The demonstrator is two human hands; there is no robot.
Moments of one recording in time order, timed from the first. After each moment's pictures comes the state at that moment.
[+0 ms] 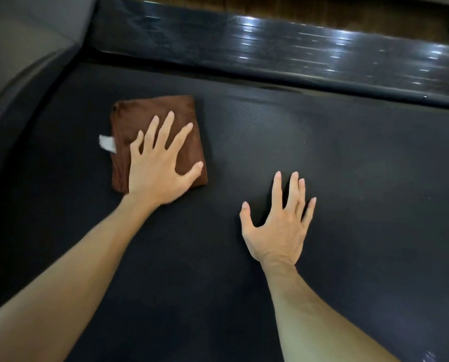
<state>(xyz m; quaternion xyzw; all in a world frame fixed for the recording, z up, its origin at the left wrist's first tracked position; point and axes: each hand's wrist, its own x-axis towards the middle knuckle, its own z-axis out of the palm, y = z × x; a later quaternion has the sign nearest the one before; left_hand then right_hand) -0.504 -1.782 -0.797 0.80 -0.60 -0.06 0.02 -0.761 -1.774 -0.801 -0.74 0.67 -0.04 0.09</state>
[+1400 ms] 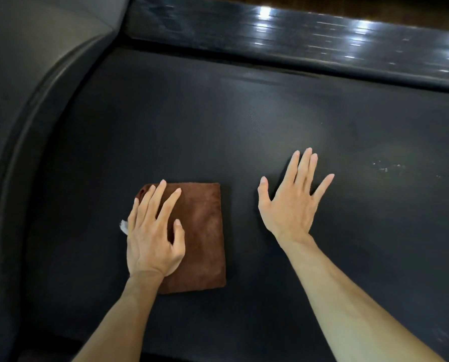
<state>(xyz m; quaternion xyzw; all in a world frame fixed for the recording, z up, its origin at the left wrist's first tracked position) -0.558 -1.596 -0.786 0.84 -0.51 -0.09 0.13 -0.756 -1.766 -0.800 -0.77 0.64 -0.05 0.05</state>
